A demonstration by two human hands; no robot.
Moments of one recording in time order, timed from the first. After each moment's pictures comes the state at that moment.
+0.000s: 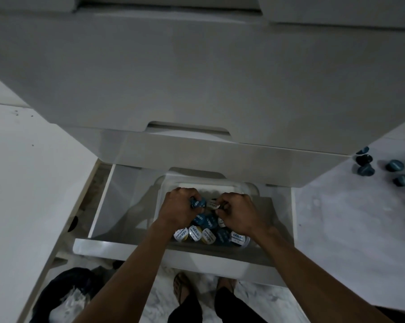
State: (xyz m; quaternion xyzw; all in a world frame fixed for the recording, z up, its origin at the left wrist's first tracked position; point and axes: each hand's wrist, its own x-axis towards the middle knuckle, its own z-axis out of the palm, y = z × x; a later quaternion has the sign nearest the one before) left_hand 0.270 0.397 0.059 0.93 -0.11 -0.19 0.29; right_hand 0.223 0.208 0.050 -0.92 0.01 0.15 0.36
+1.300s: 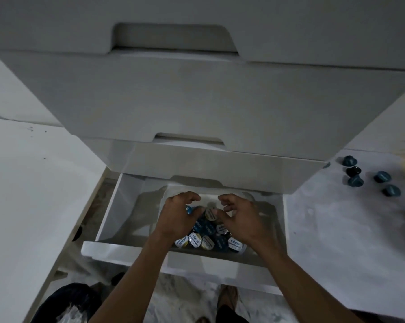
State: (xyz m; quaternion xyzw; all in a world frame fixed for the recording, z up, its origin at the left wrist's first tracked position) left_hand 0.246 0.395 0.108 0.93 -0.10 -0.11 0.34; right_hand 0.203 0.212 0.081 -0.87 0.09 0.03 0.48
